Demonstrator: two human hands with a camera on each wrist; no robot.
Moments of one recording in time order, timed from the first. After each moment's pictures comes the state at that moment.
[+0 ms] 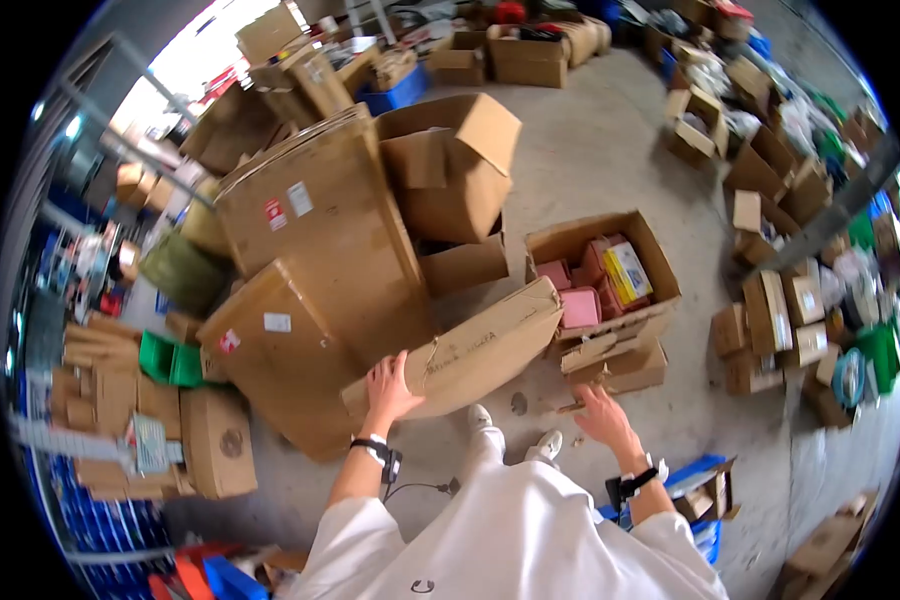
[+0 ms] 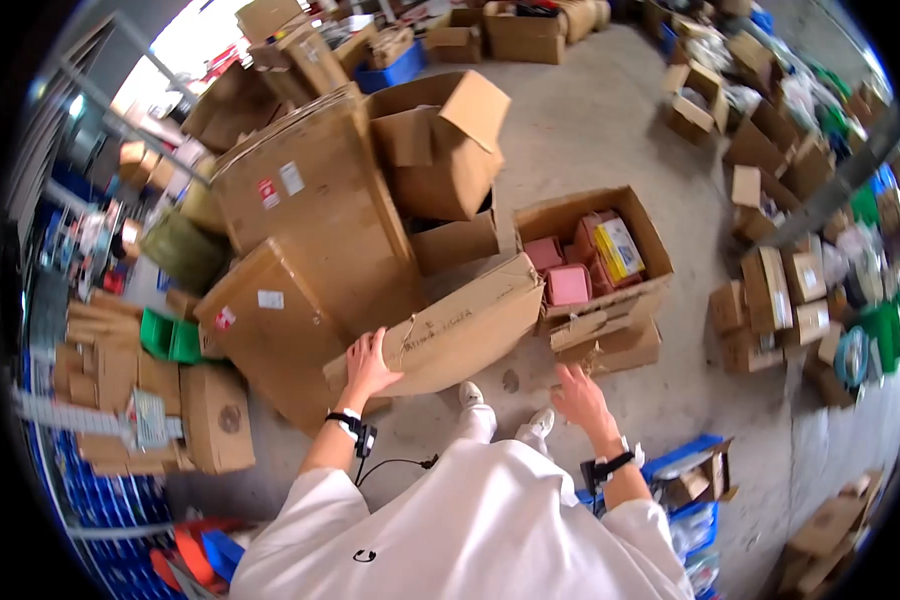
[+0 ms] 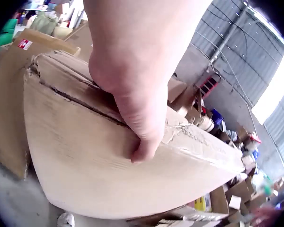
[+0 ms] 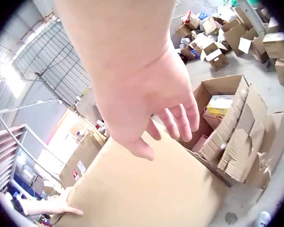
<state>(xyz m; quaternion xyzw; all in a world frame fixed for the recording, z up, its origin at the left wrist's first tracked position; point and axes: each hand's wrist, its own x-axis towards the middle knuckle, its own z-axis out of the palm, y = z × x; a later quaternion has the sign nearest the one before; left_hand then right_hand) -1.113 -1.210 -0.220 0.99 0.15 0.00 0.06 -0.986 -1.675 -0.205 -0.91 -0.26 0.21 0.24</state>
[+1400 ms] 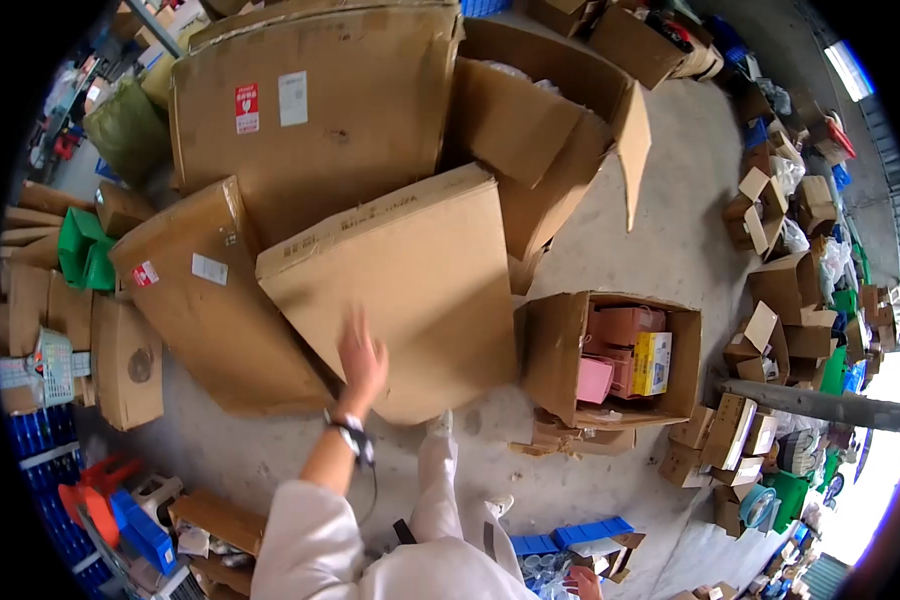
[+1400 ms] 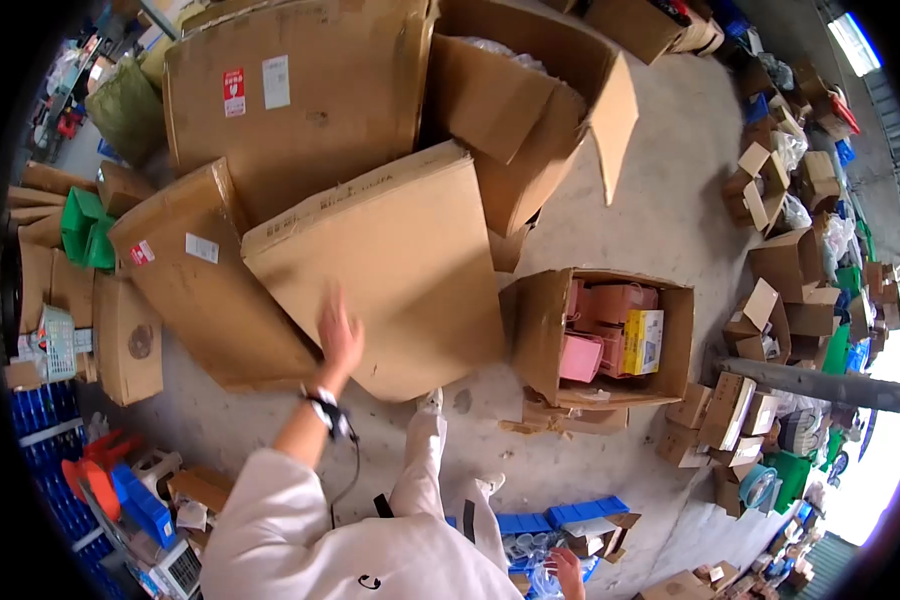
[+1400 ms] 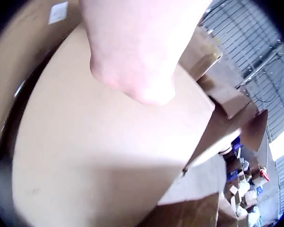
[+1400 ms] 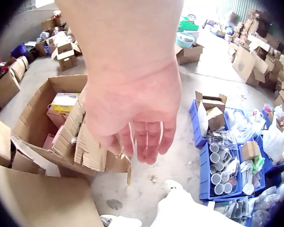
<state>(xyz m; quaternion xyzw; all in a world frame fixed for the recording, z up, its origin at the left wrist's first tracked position) -0.949 -1.024 -0.411 0.90 0.35 0.09 0.23 -1.069 -1.770 -0.286 -0.72 0.40 0.41 0.38</state>
